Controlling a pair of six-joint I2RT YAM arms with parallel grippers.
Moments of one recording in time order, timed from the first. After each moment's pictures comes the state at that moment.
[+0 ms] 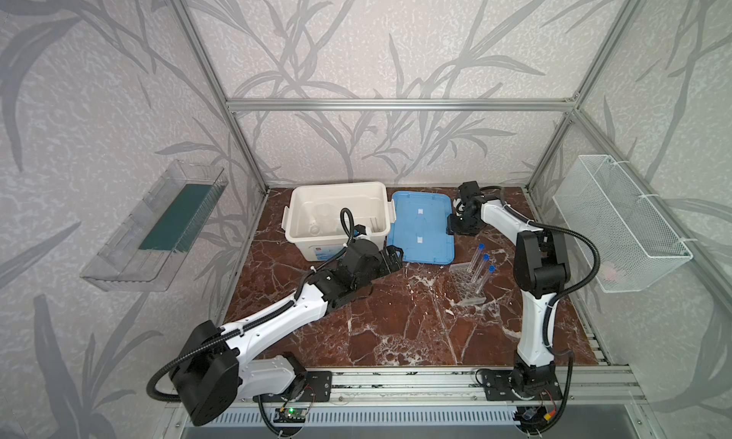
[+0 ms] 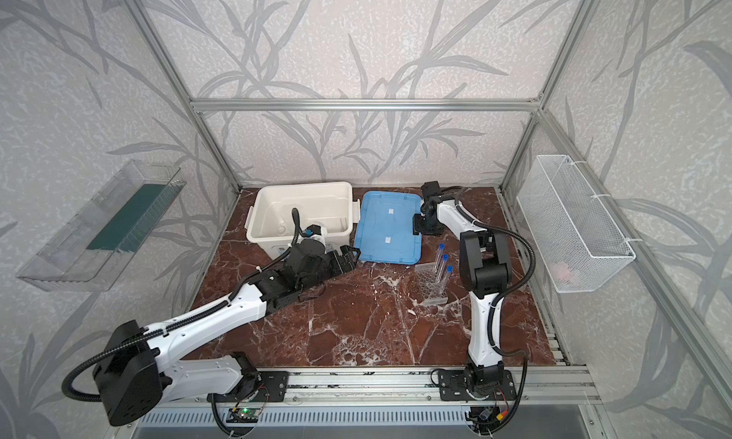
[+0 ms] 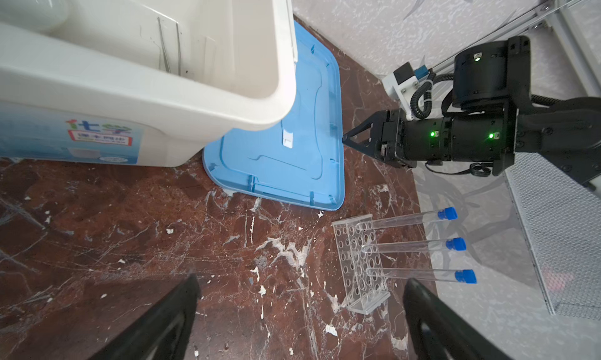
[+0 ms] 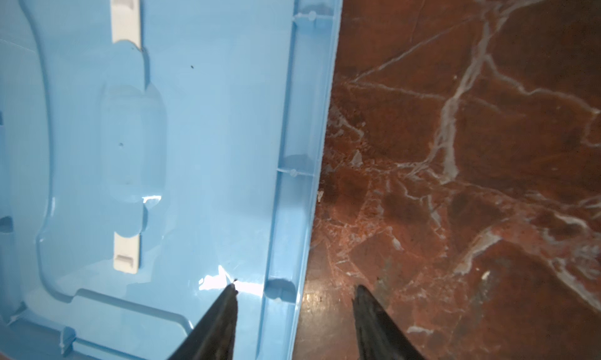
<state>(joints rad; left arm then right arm) -0.75 1.26 0.81 -0.13 -0.12 -0.93 0.19 2.14 1.69 -0.77 -0.10 0.21</state>
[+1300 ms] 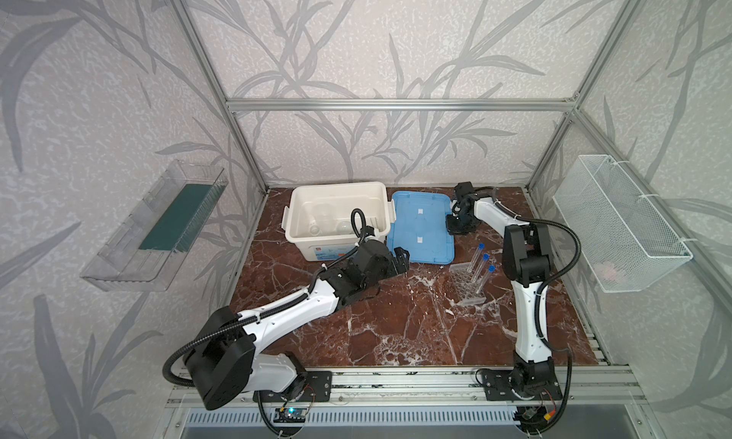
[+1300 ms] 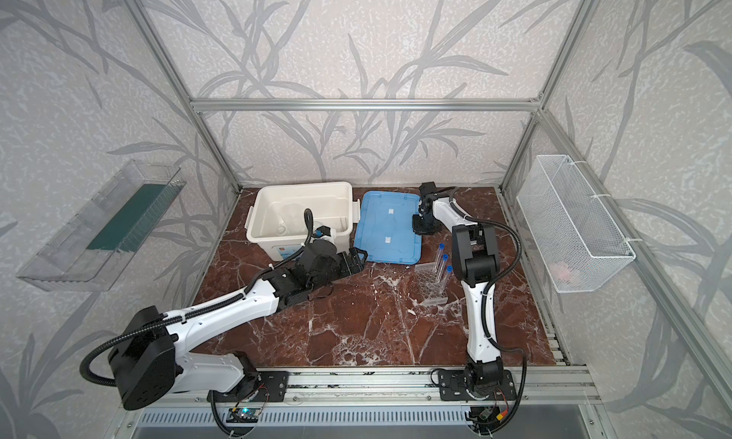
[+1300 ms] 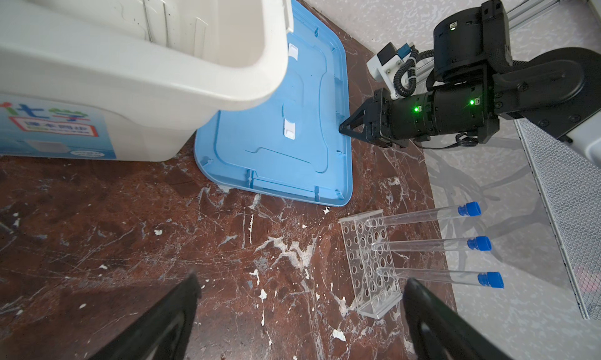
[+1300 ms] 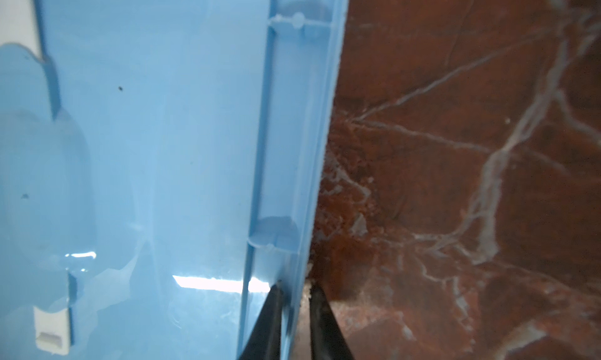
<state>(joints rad) -0.79 1.33 0.84 -0.10 -0.15 -0.92 0.19 2.32 1.87 -0.83 -0.08 0.17</state>
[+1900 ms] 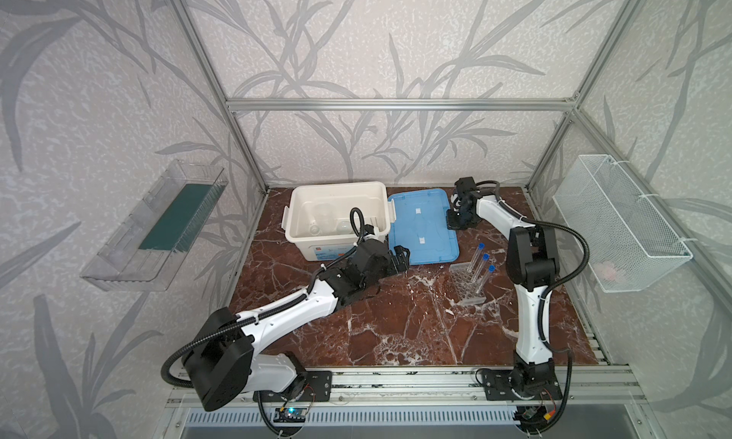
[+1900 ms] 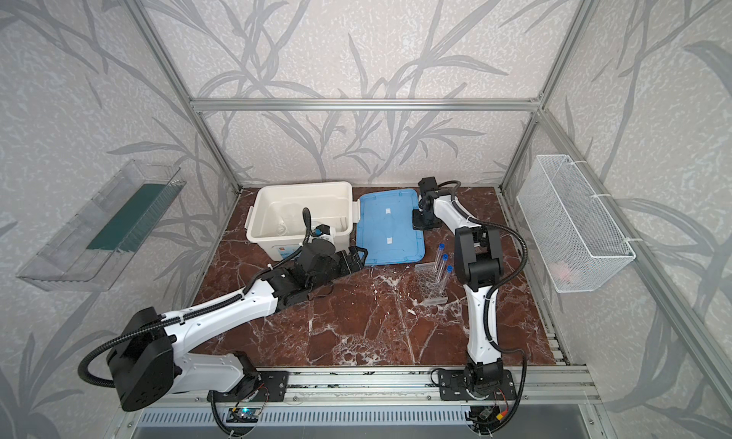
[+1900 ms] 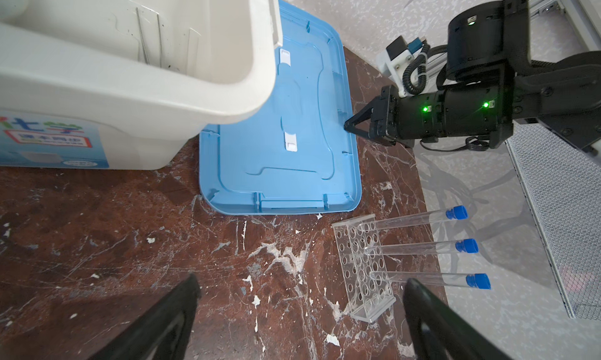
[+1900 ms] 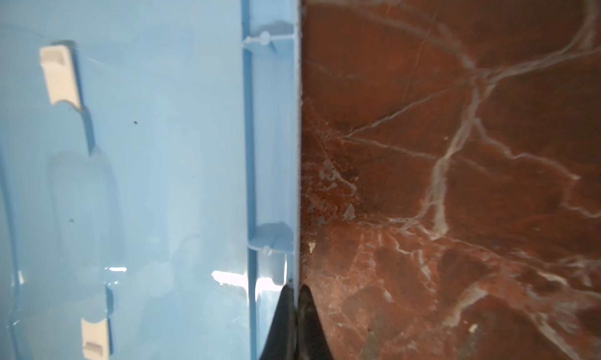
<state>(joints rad) -0.79 1.32 0.84 -0.07 -0.15 -0.92 0.19 2.21 1.84 -0.80 -0.03 0.19</state>
